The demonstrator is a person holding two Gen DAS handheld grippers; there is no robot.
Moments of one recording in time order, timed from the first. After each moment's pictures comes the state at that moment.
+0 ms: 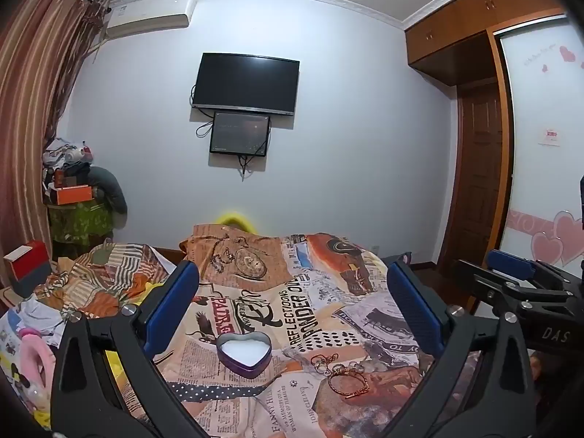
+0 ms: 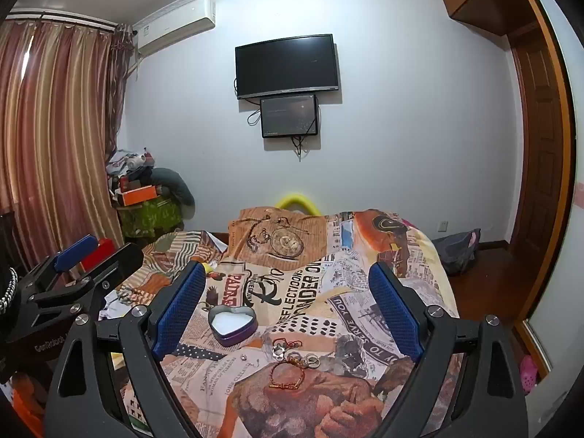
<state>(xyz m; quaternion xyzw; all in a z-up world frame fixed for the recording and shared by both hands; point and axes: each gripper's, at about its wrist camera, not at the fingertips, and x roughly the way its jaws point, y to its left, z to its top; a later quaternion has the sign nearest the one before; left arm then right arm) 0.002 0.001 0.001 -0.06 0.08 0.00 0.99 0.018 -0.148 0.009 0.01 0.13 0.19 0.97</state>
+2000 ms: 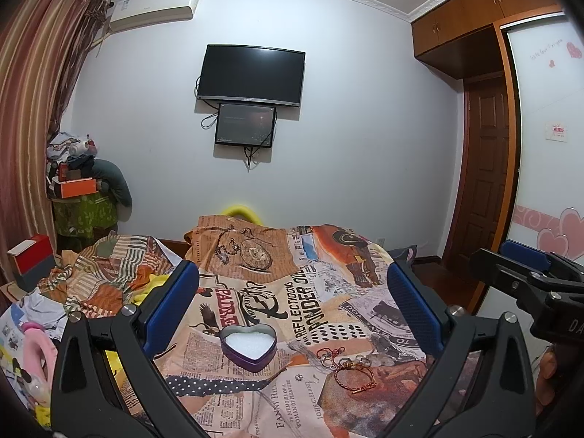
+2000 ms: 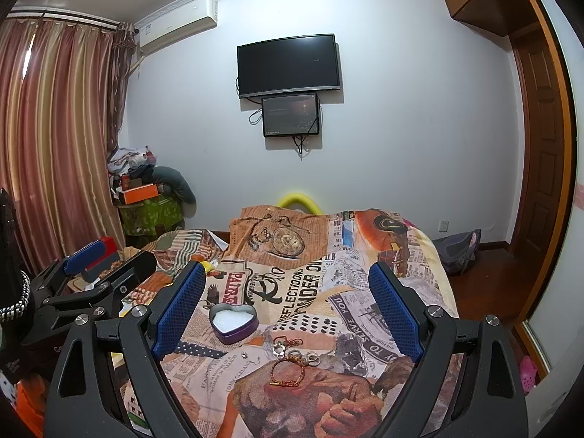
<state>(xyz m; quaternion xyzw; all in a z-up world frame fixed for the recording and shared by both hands) 0.003 0.001 -0.001 -0.06 0.09 0.01 0.99 0.017 -0.147 0.011 0.01 0.14 0.19 0.97</state>
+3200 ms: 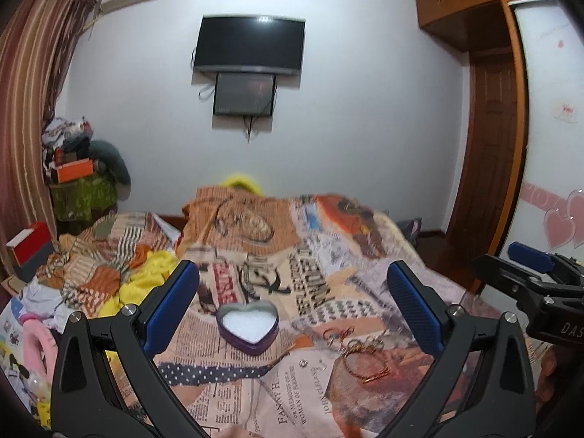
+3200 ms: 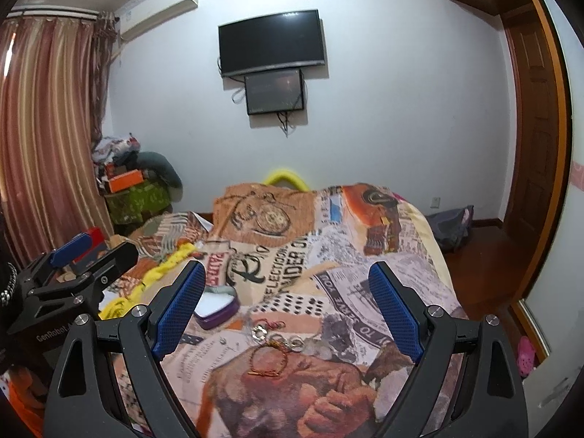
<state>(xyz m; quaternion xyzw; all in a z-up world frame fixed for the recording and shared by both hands) 0.050 -0.003 -0.033 -0.05 0.17 0.01 0.98 0.050 -0.161 -0.021 0.01 0.19 0.16 0.97</state>
